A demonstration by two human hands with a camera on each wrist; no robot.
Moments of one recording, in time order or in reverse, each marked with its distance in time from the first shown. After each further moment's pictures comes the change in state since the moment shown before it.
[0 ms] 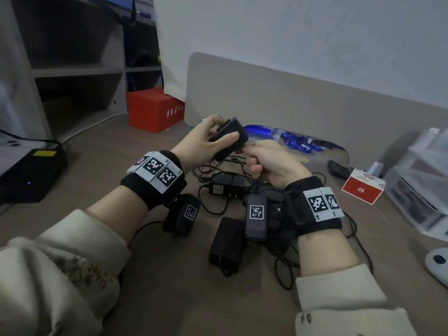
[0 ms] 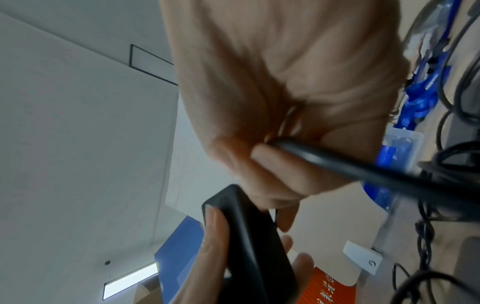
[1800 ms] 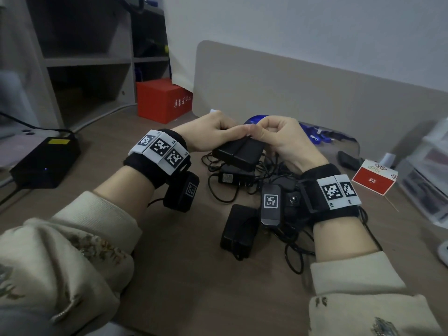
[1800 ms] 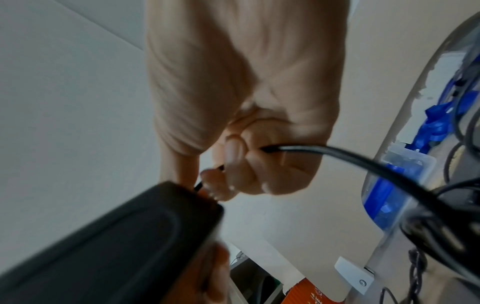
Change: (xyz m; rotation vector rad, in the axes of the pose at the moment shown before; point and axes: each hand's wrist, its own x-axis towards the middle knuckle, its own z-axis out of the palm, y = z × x) left_hand -0.001 0.013 -0.023 0.447 -0.372 0.188; right_hand -0.003 0.003 -0.006 -0.105 0.007 -0.425
